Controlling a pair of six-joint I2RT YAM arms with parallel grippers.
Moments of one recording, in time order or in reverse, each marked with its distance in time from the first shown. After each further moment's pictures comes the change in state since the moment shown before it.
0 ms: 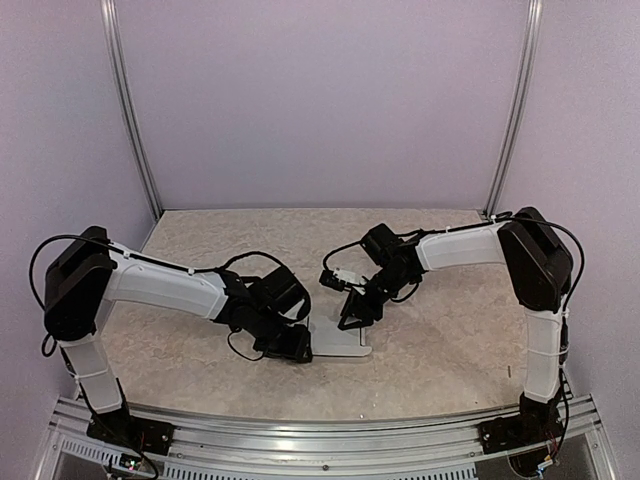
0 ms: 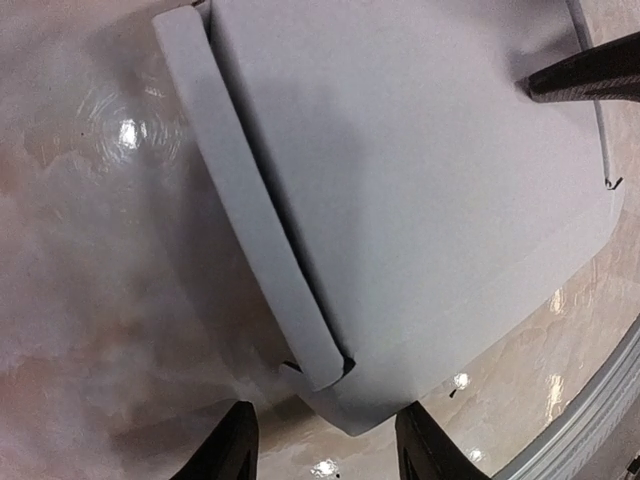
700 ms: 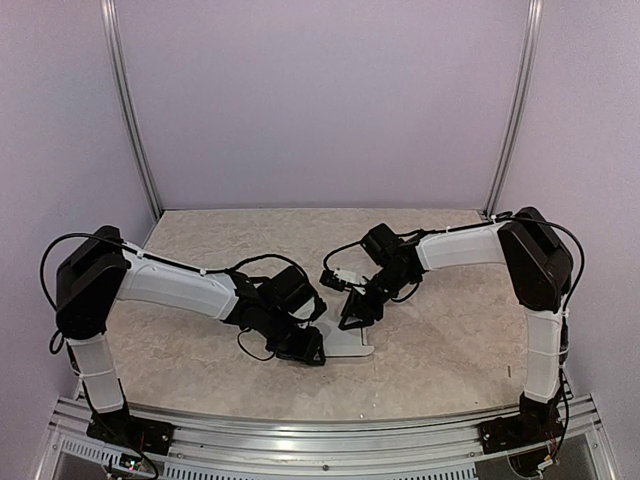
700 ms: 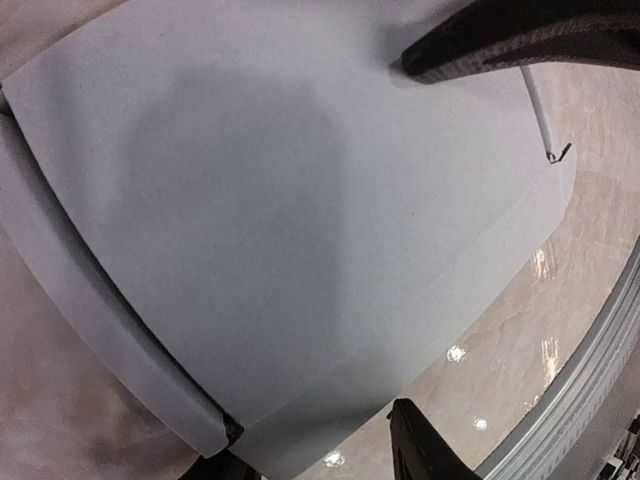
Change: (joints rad) left arm -0.016 0.061 0.048 0.055 0.093 0.074; right arm 0.000 0.000 0.000 -0.002 -0.001 0.004
